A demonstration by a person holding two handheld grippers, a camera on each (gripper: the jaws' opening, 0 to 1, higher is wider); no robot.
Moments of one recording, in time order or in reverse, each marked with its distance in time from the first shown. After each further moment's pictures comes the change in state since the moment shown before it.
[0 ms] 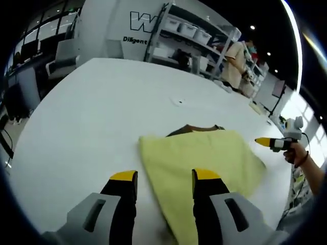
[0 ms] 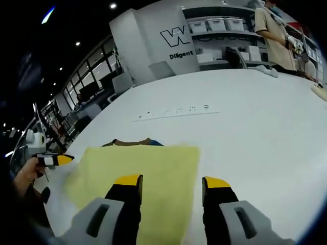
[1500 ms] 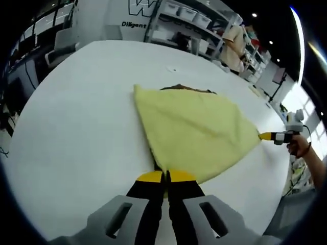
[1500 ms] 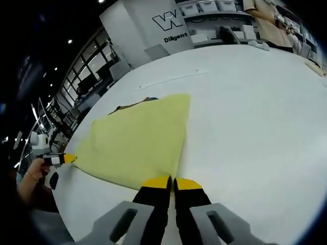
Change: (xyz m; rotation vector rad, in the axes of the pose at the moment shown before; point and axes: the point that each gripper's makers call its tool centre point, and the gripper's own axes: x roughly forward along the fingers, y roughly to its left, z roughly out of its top) left arm -0.039 -0.019 -0.088 0.015 0.143 0.024; right arm -0.050 -0.006 -0.089 0.082 0.143 0.017
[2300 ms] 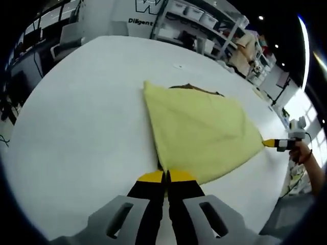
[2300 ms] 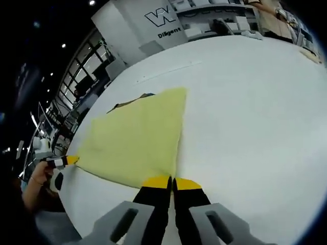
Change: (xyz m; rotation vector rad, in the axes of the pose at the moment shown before) left arm -0.010 0.006 -0.015 -0.058 0.019 0.003; right arm -0.019 0.002 -0.027 0.071 0.055 0.001
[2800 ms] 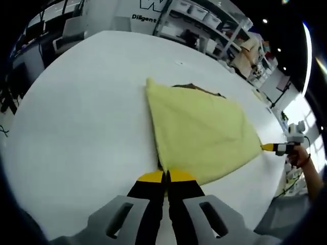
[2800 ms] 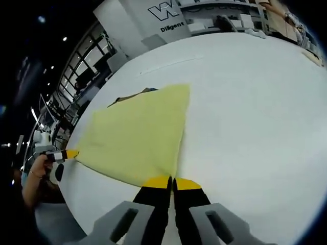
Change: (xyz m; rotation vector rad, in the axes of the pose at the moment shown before) left arm -0.011 -0.005 -0.017 -0.045 0.028 -0.006; right arm -0.013 0.005 -0.019 -0.027 0.056 0.003
